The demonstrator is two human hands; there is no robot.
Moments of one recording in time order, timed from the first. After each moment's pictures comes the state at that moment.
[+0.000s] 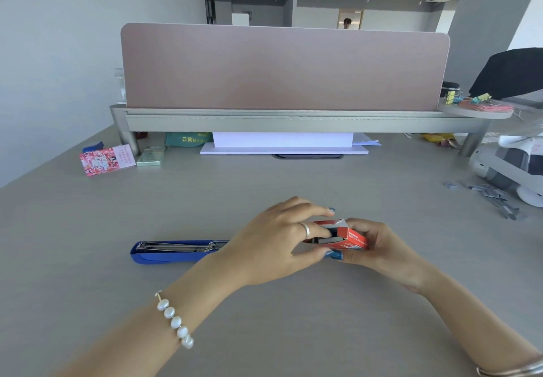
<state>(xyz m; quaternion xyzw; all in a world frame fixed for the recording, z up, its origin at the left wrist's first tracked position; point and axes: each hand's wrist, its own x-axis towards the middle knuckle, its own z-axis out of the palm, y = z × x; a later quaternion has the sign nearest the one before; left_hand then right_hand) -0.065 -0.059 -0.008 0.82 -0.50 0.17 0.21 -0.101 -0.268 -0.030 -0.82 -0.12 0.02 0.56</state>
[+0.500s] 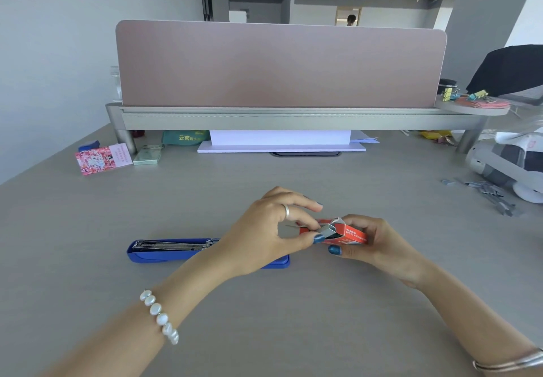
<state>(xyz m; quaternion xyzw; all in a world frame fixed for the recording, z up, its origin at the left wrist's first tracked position) -0.064 -0.052 0.000 0.81 -0.43 0.08 0.39 -0.099 -0.270 -0.030 -0.83 -0.11 0.00 0.55</state>
